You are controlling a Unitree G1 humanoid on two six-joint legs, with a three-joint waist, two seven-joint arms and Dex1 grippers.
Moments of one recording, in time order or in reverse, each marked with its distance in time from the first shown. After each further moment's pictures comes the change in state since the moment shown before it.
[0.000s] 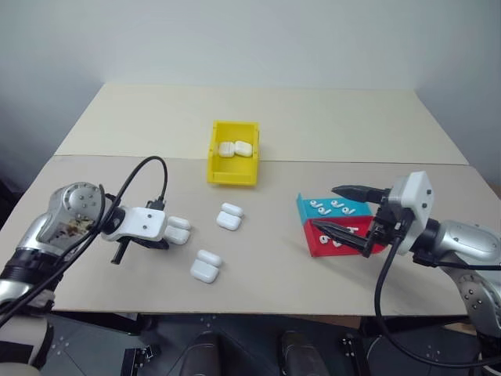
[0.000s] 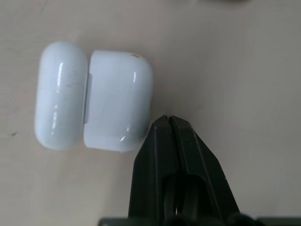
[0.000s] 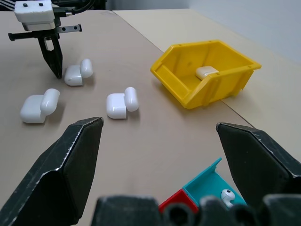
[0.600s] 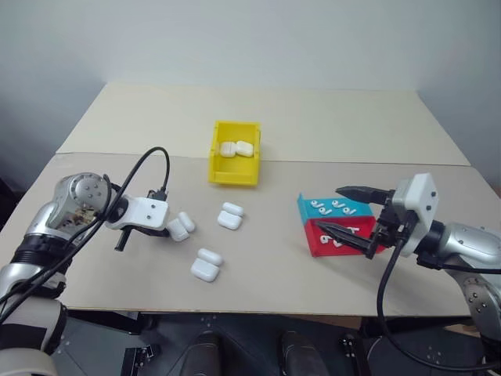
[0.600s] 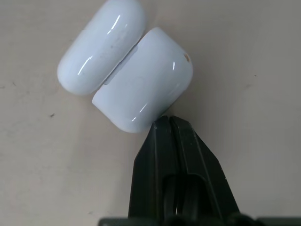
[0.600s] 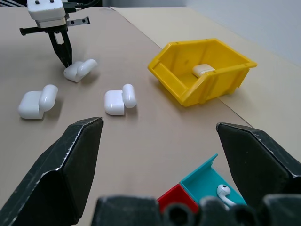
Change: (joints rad) left arm -0.111 -0.053 -0.022 0.161 0.080 -0.090 0.028; right arm 0.024 -0.005 -0.023 -0.014 -0.008 -0.001 -0.001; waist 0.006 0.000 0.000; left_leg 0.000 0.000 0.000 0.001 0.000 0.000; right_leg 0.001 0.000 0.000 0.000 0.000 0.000
